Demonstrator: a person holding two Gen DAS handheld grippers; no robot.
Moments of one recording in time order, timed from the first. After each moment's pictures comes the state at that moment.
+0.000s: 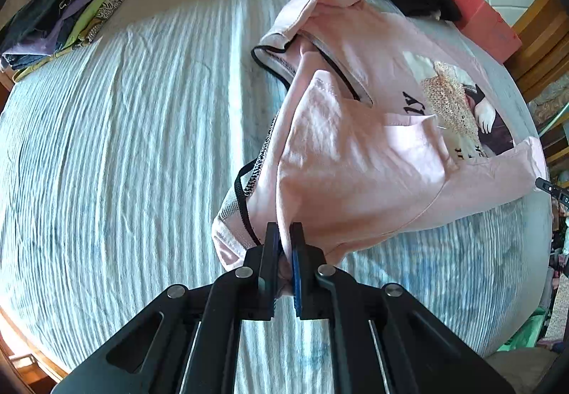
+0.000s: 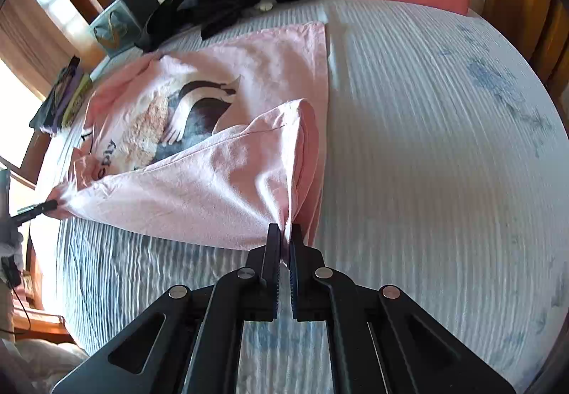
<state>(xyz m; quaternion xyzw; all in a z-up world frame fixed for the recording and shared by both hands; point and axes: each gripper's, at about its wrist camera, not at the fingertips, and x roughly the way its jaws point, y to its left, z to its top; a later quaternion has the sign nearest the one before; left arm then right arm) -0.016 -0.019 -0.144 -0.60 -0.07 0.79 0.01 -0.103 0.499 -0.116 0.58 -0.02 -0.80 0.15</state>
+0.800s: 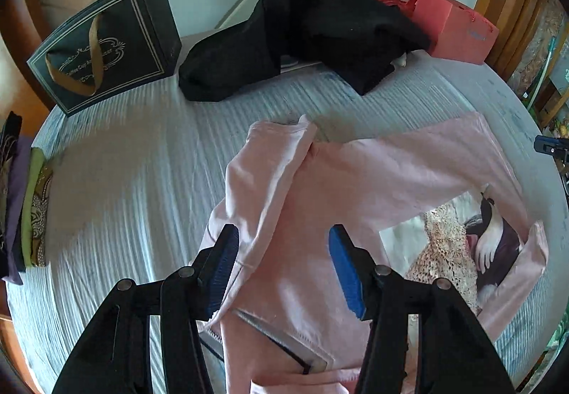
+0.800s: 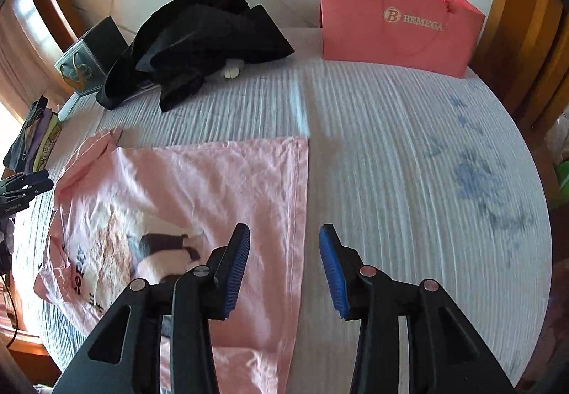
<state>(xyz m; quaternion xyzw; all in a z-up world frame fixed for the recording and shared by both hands) -0.227 0.059 -0.114 -0.52 0.06 0.85 0.07 -0.258 0.493 -0.077 0.53 -0.01 -0.84 0.10</state>
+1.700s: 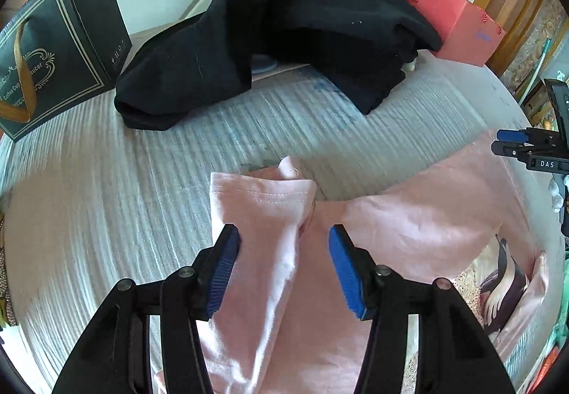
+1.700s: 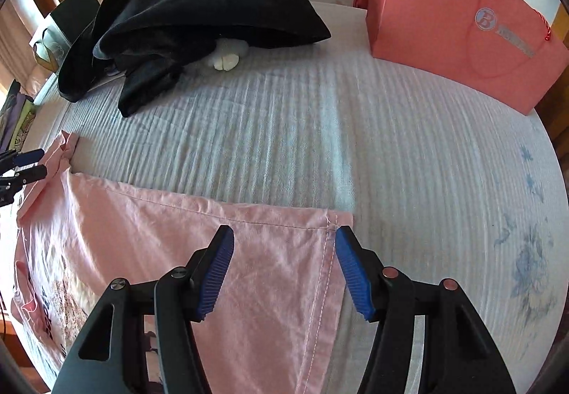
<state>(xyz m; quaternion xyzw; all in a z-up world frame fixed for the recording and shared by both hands) -0.297 0.068 -0.155 -0.54 0.04 0.83 0.12 -0.348 0.461 -0.138 0.56 0.03 -0.82 0.12</state>
